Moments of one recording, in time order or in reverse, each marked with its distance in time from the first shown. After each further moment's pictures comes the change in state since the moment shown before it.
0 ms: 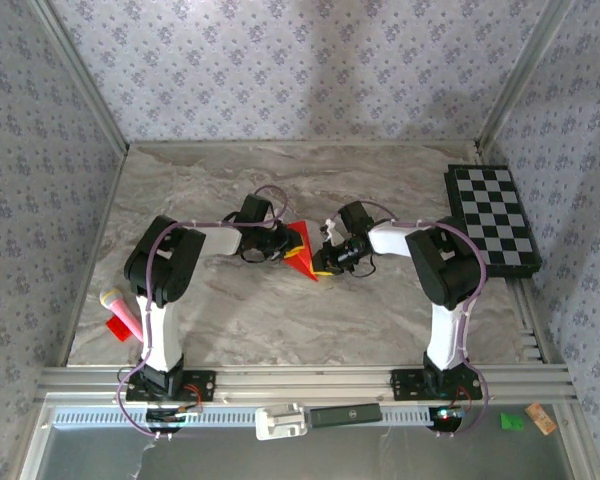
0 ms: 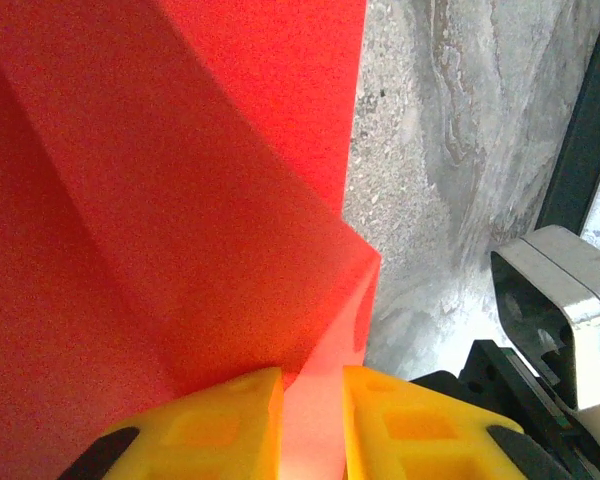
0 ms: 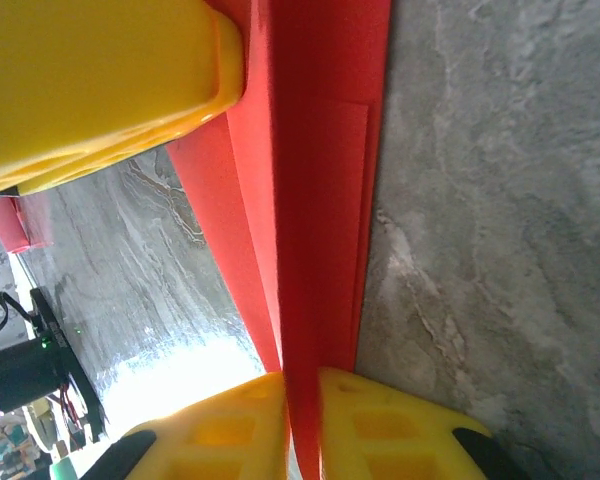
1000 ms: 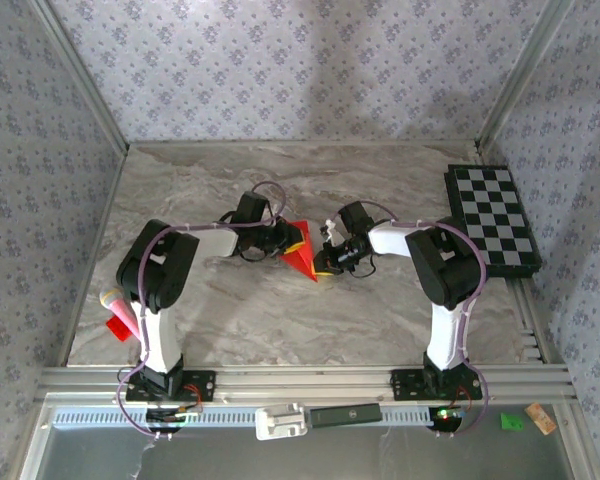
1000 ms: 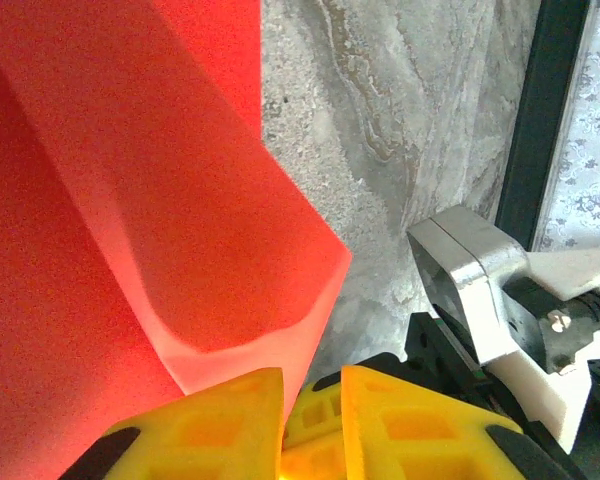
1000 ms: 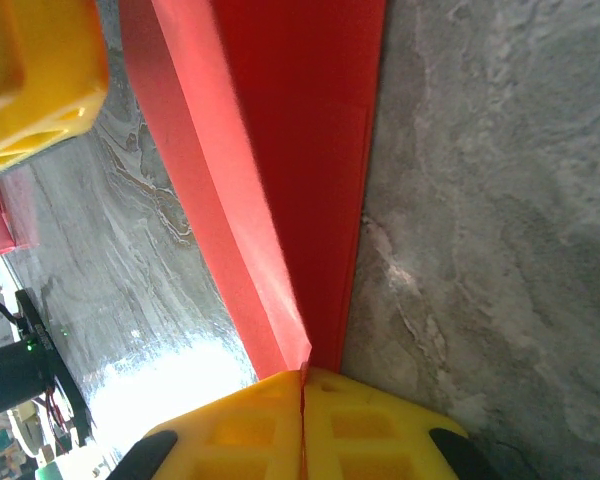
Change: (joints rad) left arm 0.000 -0.062 -0.035 0.058 0.007 0.009; right arm 0.000 0.000 -0.002 -0.004 0.022 -0.014
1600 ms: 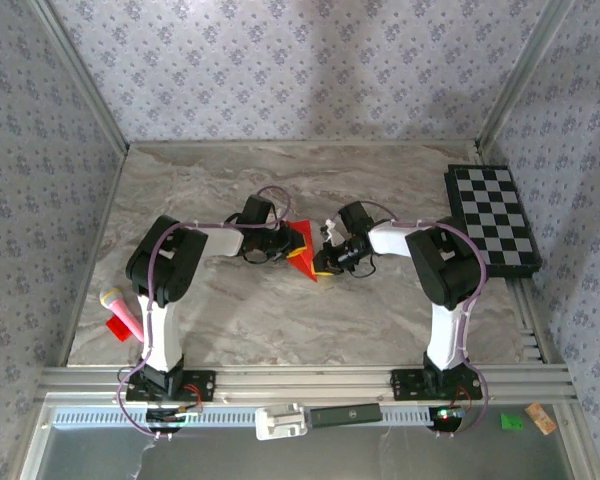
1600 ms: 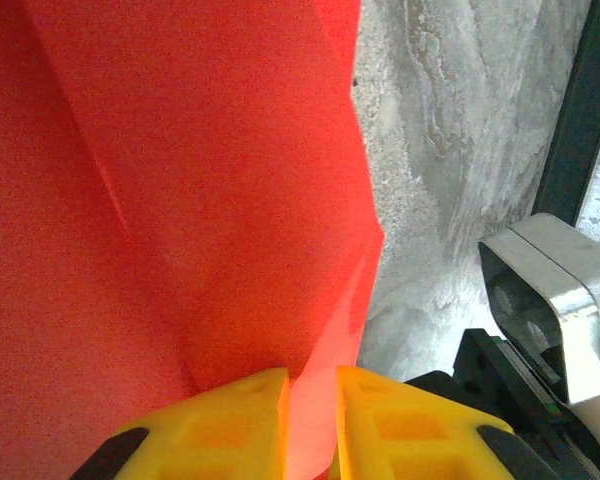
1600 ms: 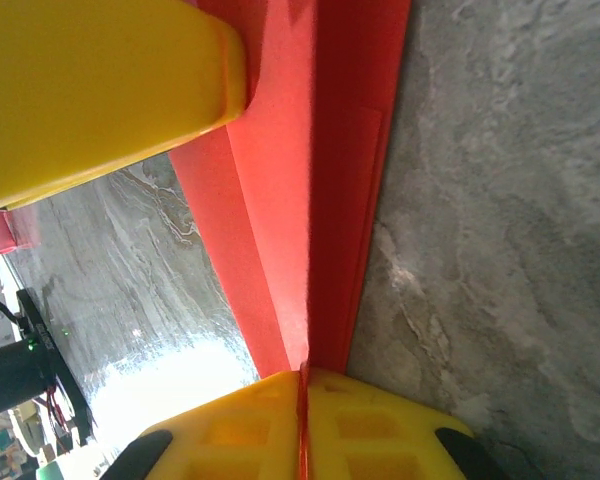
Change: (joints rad) left arm -0.013 0.070 0.031 -0.023 -0.004 0.003; right arm 0.000 0.000 0.000 0.000 -0.002 0.000
